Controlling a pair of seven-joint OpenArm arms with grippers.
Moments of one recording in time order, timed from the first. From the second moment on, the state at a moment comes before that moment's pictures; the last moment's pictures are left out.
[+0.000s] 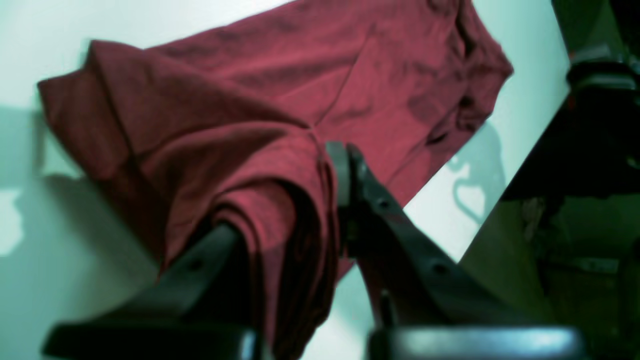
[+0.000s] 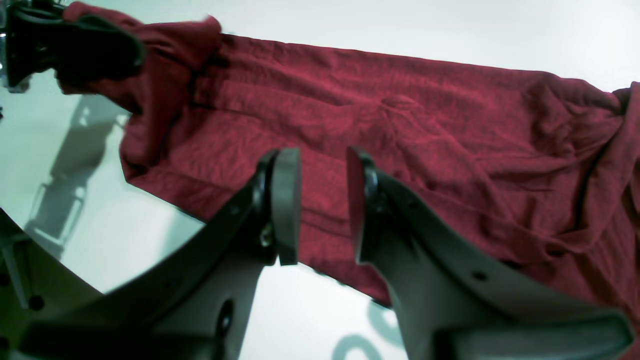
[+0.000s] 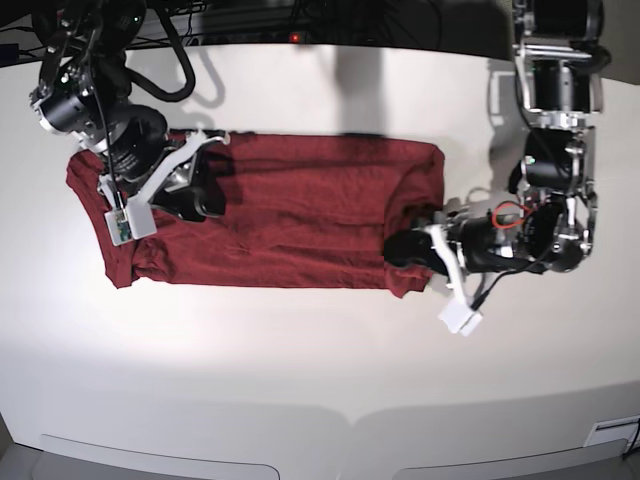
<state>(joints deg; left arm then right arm) -12.4 -6.7 -1.4 83.2 -51.1 -28.9 72.7 -16.1 5.8 20.7 119.0 36.8 36.3 -60.9</state>
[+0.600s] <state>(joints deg) -8.2 4.2 -1.6 83.2 -40.3 -28.2 68.3 -16.1 5.8 20.7 119.0 36.9 36.3 -60.9</state>
